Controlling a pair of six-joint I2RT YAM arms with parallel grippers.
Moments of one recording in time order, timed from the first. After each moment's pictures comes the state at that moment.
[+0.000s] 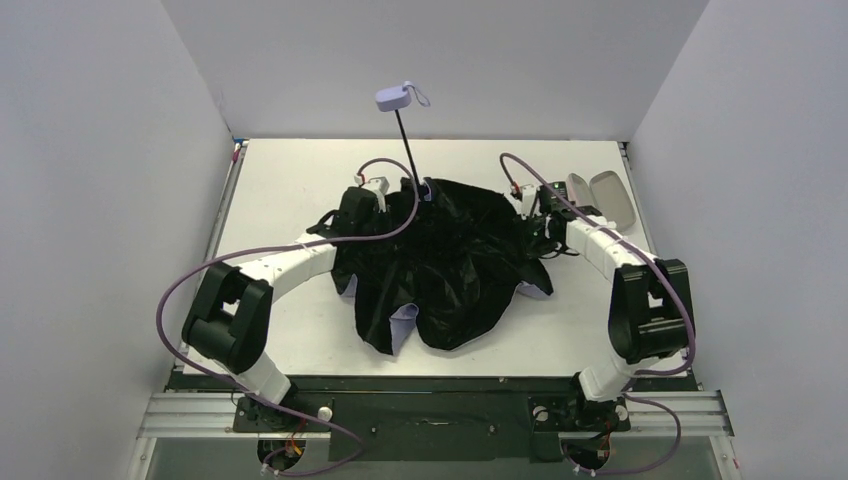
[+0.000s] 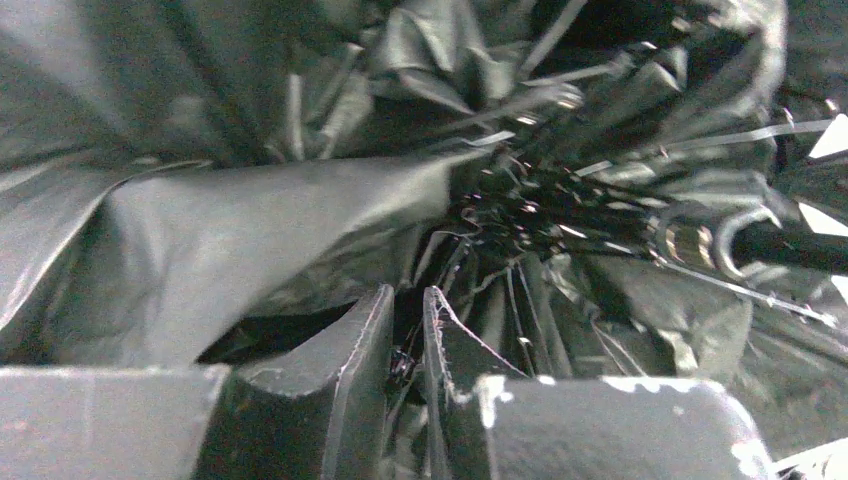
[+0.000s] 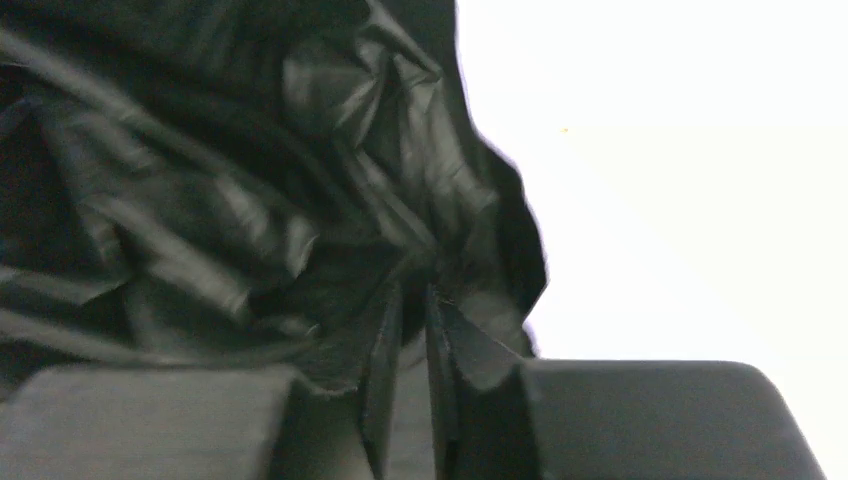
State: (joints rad) left arm -0.47 1.65 1.02 -0.10 0.11 -0.53; right arm 0.18 1.66 1.08 -0.53 -0.15 -0.13
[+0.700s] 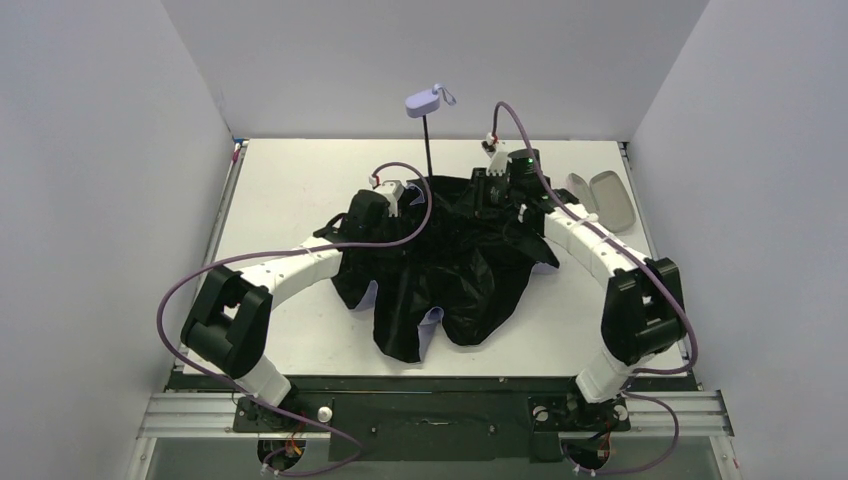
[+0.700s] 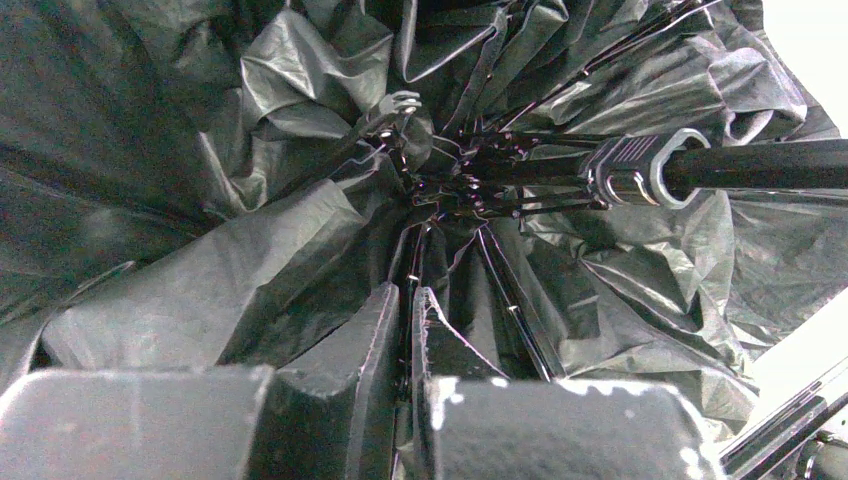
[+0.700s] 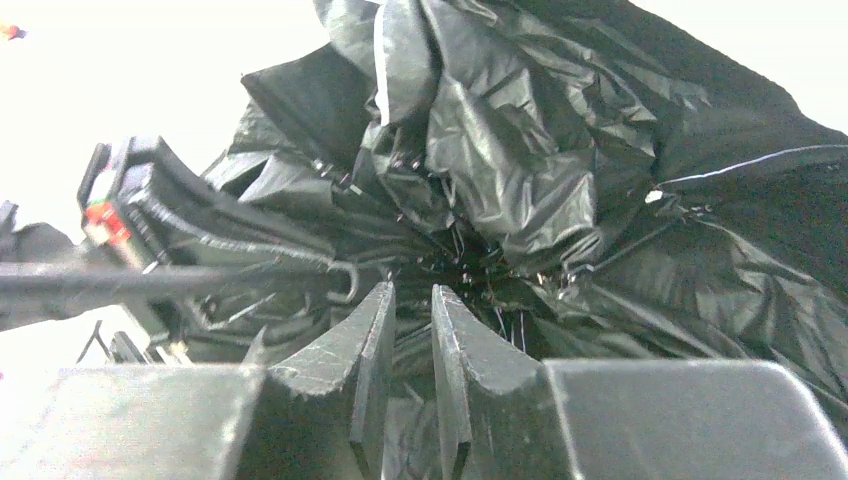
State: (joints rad) left arm -0.55 1.61 1.02 -0.11 0.10 -0.46; right arm 0.35 1.60 1.26 -0.26 -0.48 0.30
